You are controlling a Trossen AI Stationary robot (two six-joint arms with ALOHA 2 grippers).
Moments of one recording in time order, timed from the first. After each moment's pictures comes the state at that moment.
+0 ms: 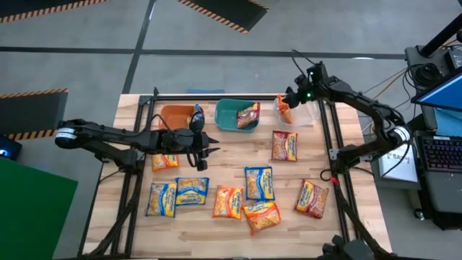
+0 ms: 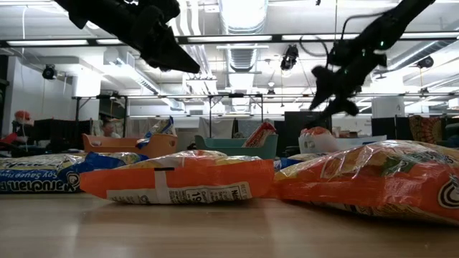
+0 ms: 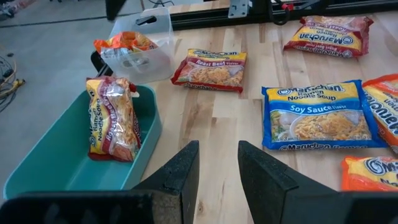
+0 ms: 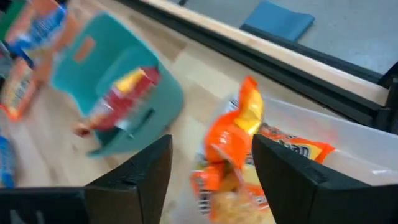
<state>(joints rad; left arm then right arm) 0.00 1.22 0.74 0.00 -0.23 0.07 -1.06 1.36 0.94 -0.43 -0.52 0.12</state>
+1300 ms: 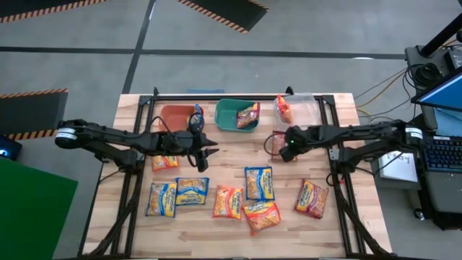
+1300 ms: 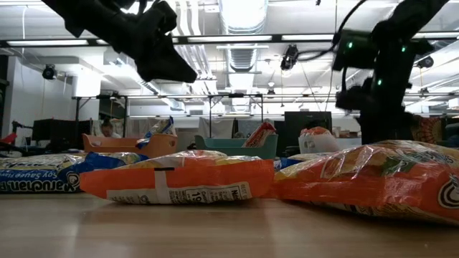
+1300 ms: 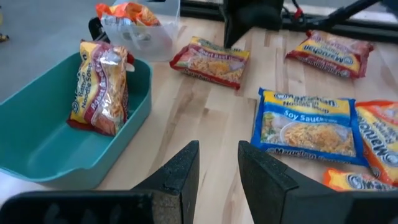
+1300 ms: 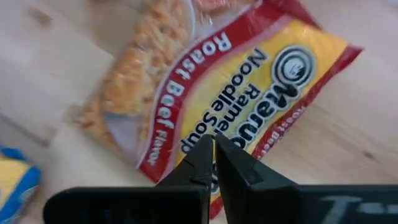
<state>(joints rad) 0.00 1.22 0.68 0.06 -0.23 -0.14 -0.24 1.22 0.58 -0.62 0.11 0.77</state>
